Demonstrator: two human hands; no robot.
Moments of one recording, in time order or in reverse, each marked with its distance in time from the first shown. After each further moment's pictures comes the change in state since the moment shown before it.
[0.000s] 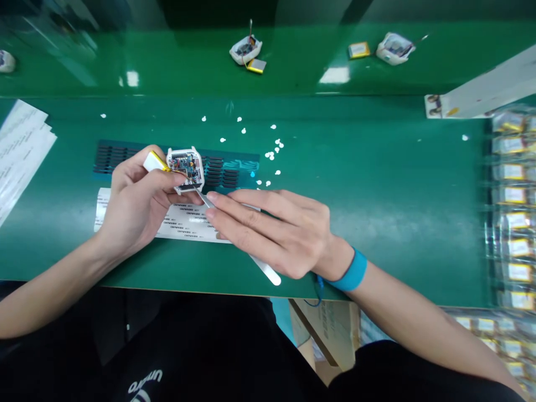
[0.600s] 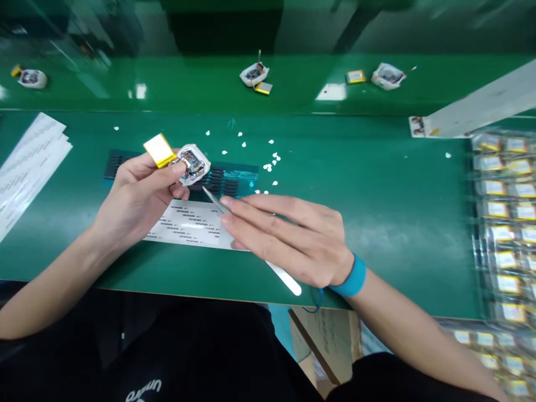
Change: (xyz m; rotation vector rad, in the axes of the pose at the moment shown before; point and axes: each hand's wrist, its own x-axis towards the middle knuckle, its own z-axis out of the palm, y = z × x) left_hand 0.013 0.009 -0.011 -0.004 -0.080 0.005; right_hand -0.006 0.008 -0.003 0.117 0.168 0.051
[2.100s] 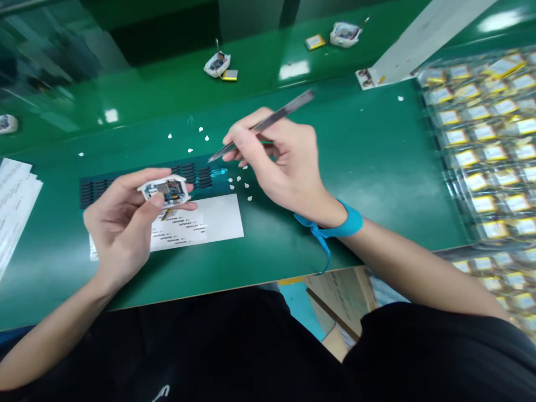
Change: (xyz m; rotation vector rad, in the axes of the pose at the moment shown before) left_hand -0.033 -0.005 0.020 0.326 -0.056 0.274; right_hand 0.000 0.024 0.023 0.539 0.447 0.668
